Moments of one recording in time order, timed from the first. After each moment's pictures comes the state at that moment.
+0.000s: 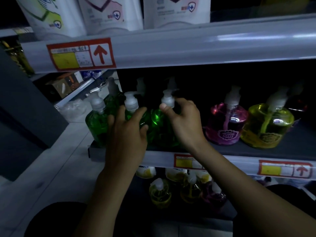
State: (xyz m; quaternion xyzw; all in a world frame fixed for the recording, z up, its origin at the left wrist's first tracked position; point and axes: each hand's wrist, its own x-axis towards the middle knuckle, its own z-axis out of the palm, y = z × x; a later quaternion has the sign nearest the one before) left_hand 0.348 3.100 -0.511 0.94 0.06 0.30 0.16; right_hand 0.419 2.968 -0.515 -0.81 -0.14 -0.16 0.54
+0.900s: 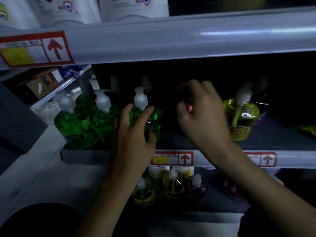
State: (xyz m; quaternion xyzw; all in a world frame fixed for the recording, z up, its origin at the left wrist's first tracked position) left_hand 0.353 3.043 -0.529 0.93 -0.03 0.30 0.23; right_hand 0.382 2.887 -0.479 -0.88 -0.15 -0.32 0.33
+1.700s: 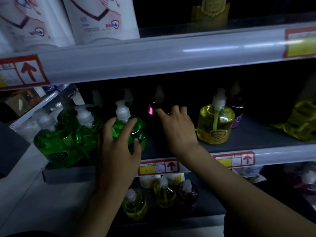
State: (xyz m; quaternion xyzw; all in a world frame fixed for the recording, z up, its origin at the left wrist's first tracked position) left_hand 0.354 3.038 -0.532 0.92 -0.03 0.33 0.22; right_hand 0.408 2.888 -0.509 -0.97 -0.12 -0.21 0.09
